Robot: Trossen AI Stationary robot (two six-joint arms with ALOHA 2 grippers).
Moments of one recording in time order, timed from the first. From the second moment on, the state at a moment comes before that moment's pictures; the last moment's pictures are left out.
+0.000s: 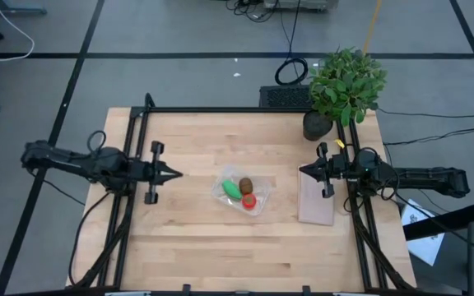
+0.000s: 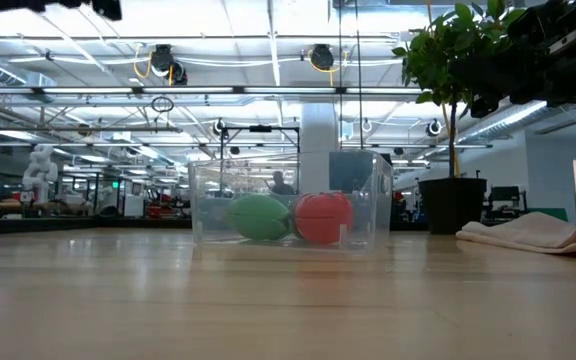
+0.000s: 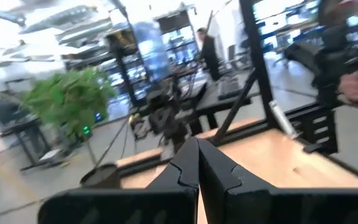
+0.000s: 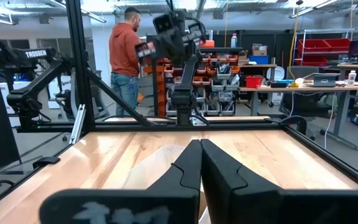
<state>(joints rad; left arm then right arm) -0.19 0.51 0.40 0.24 -0.05 0.32 -0.16 0.34 0.01 0.45 -0.19 0.04</state>
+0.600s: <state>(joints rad) -0.15 0.30 0.35 -0.04 -0.12 0.28 -0.16 0.34 0.01 0.45 -0.19 0.04</state>
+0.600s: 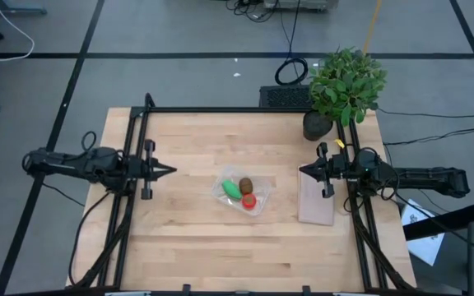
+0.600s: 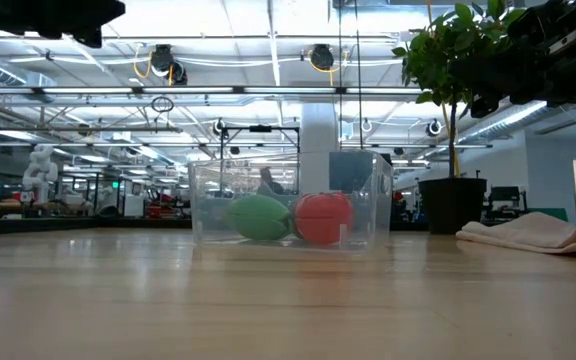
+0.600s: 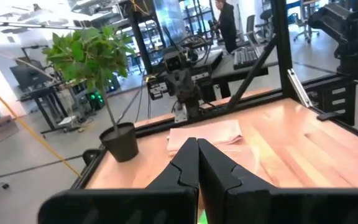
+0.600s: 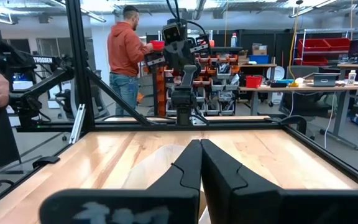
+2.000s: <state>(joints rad) -0.14 0.07 0.20 -0.20 -0.36 0.21 -0.34 0.34 0.01 0.46 -0.08 0.07</state>
